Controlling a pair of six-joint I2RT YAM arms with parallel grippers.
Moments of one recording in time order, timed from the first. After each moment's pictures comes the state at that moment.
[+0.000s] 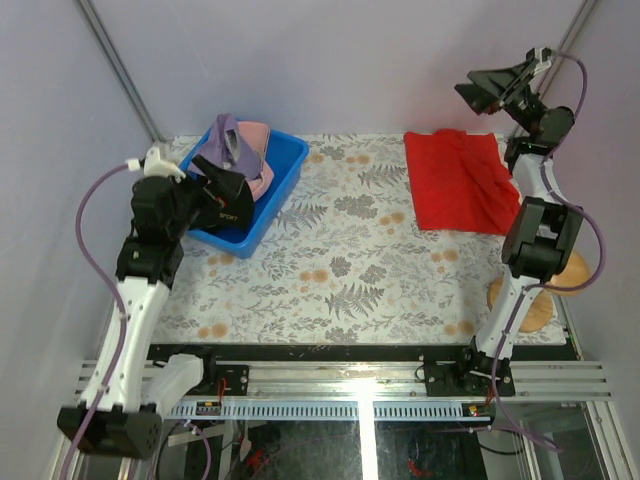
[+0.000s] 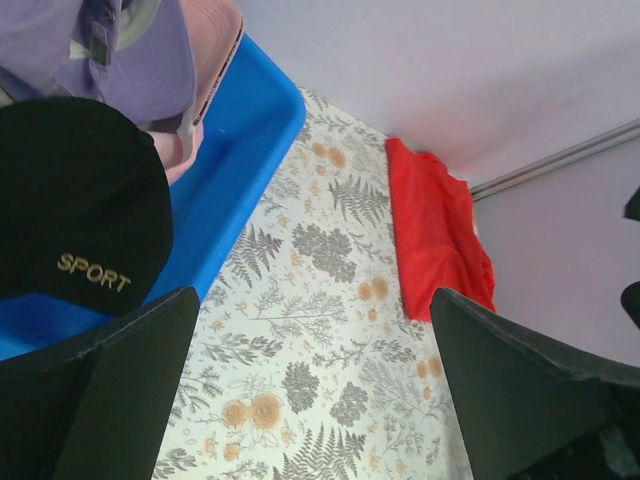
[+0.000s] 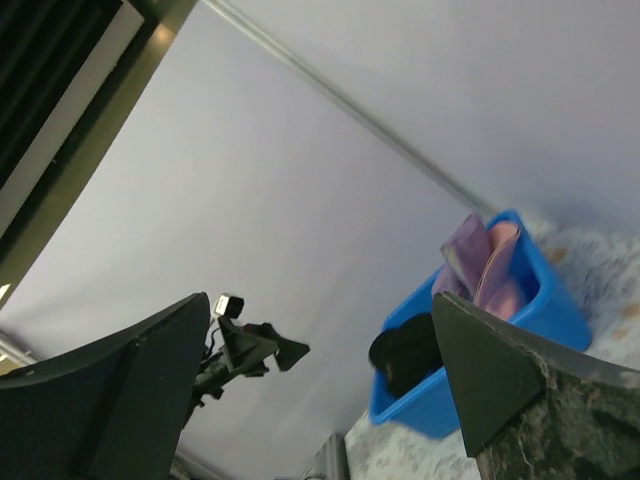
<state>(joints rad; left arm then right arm) -0.08 0.99 1.10 -0.37 0.16 -0.68 -0.25 2.15 1.84 1.22 -1.01 1.81</state>
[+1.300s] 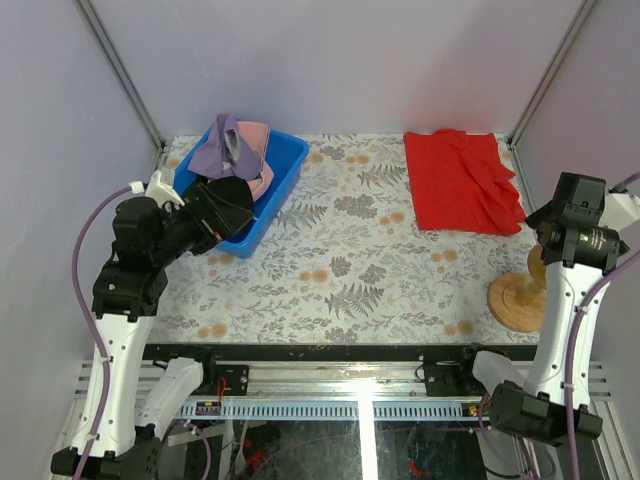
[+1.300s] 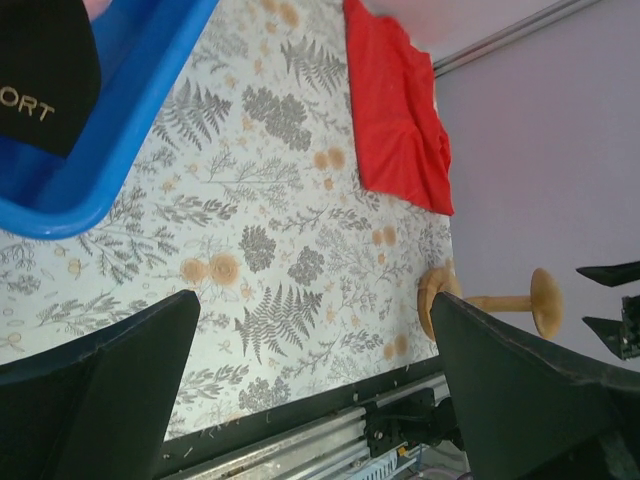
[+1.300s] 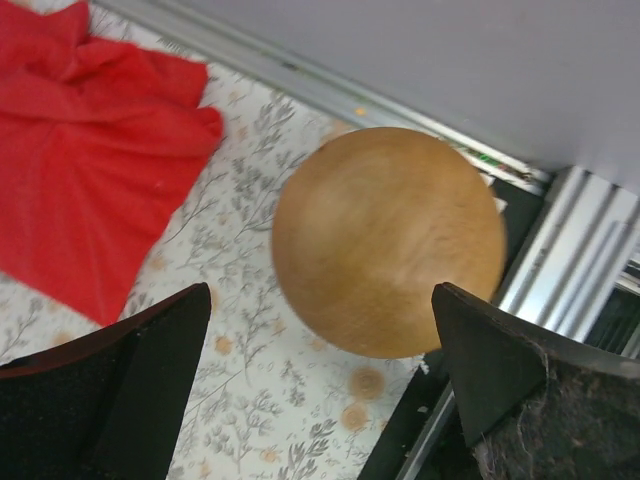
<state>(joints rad) -0.08 0.78 1.15 -0.72 0.38 -0.70 -0.30 1.05 1.38 -1.16 0.48 0.63</state>
